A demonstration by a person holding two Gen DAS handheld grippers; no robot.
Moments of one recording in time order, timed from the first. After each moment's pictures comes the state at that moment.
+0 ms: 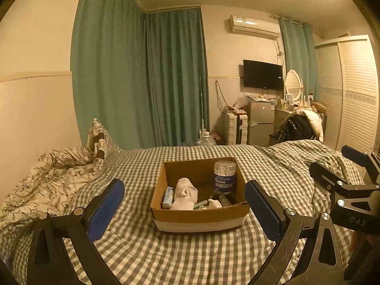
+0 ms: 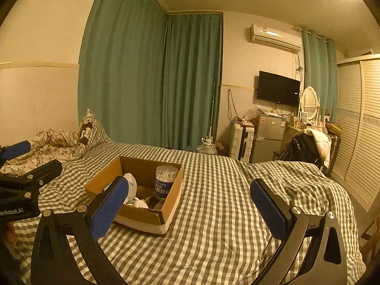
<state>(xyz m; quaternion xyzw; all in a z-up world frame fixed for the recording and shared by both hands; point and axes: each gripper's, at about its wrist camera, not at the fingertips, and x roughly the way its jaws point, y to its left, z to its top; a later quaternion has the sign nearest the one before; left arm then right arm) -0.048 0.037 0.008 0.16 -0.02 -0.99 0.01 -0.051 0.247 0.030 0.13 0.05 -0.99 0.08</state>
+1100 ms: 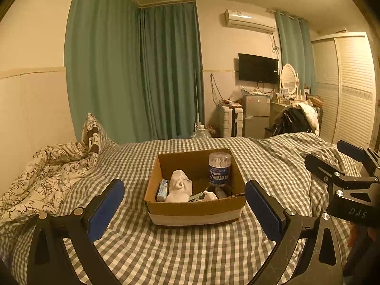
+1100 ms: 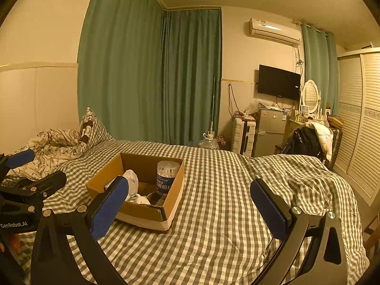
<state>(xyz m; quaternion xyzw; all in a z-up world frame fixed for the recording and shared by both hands) -0.052 0.040 -0.001 0.18 -0.03 -0.98 0.00 -0.055 0.250 0.027 0.15 0.03 -0.98 0.09</state>
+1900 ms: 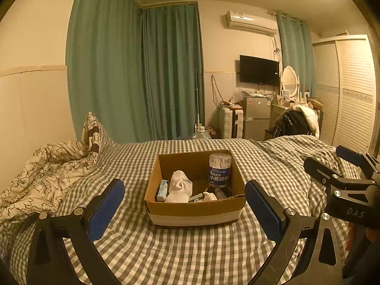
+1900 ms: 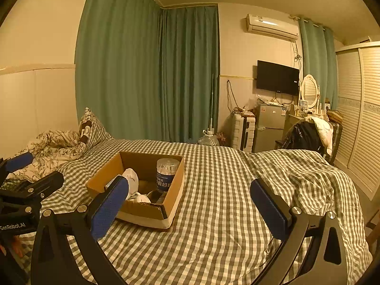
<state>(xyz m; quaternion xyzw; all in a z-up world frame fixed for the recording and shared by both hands) -0.050 0.036 -0.003 0.18 -0.02 -0.98 0.00 -0.057 0.251 0.023 0.16 0.02 -0.98 0.09</state>
